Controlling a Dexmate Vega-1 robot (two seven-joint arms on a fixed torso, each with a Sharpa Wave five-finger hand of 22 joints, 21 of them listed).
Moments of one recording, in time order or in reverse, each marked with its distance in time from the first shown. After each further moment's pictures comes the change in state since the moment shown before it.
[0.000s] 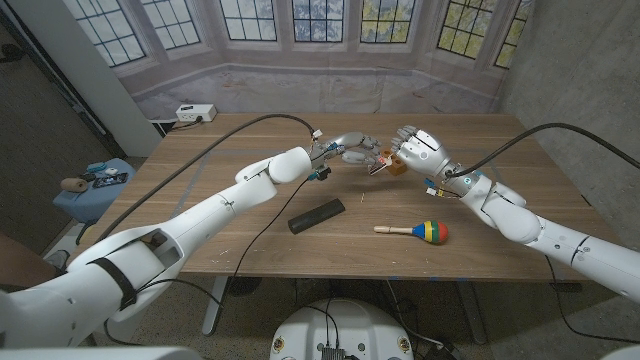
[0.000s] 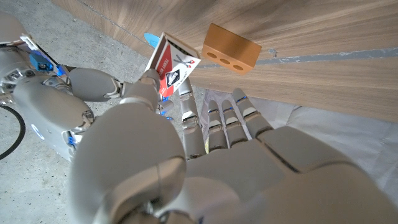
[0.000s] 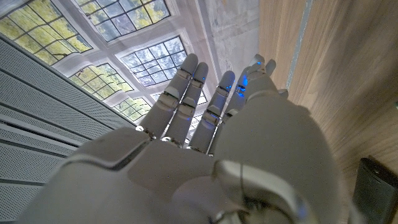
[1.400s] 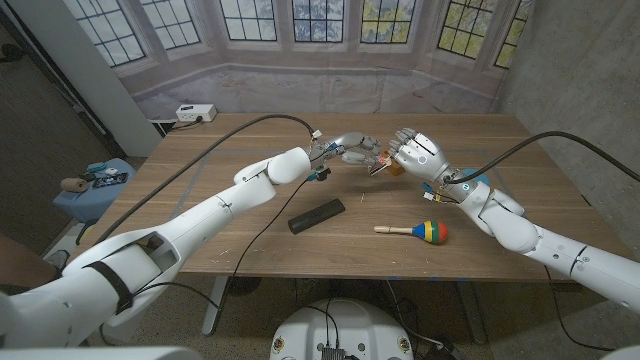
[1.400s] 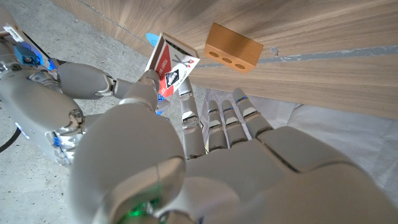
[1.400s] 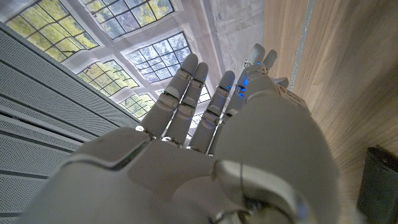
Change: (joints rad) left arm 0.011 0.009 -0.007 -0.029 0.006 0.008 -0.004; left_hand -0.009 -0.001 0.003 0.003 0.000 0.002 -0.002 0.004 -0.003 0.000 0.000 0.000 0.000 0.000 0.000 0.000 0.000 -0.005 0.006 0.000 0.000; right arm -0.050 0.010 0.016 -0.036 -0.012 -0.045 0.004; right_hand 0.003 0.003 -0.010 -0.001 0.000 -0.002 0.002 -0.002 0.001 0.000 0.000 0.000 0.000 0.000 0.000 -0.004 0.000 0.000 0.000 0.000 0.000
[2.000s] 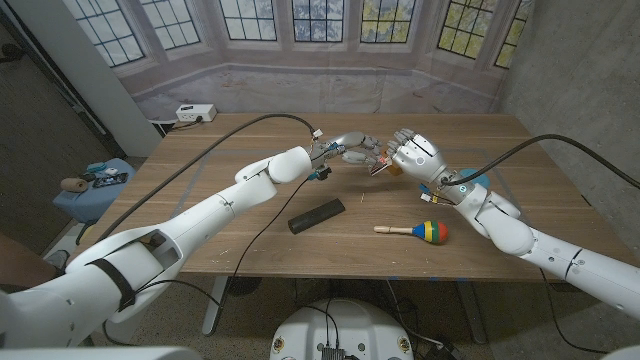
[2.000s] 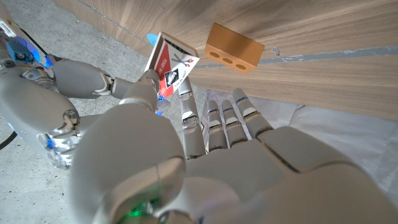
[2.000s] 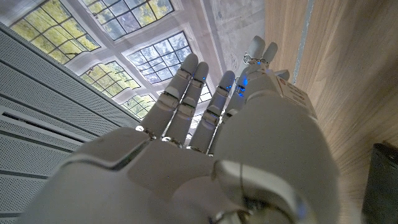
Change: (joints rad) left arm -0.011 -0.007 0.005 0.020 -0.004 -0.010 -0.005; left_hand 0.000 0.000 0.000 0.000 -0.003 0.000 0.000 0.005 0.005 0.000 0.000 0.000 0.000 0.000 0.000 0.000 0.000 0.000 0.000 0.000 0.000; right arm -0.005 0.017 -0.004 -0.001 0.001 -0.014 0.004; right_hand 0.000 0.000 0.000 0.000 0.000 0.001 0.000 0.006 -0.001 0.000 0.000 0.000 0.000 0.005 -0.005 0.000 0.005 0.000 0.000 0.000 0.000
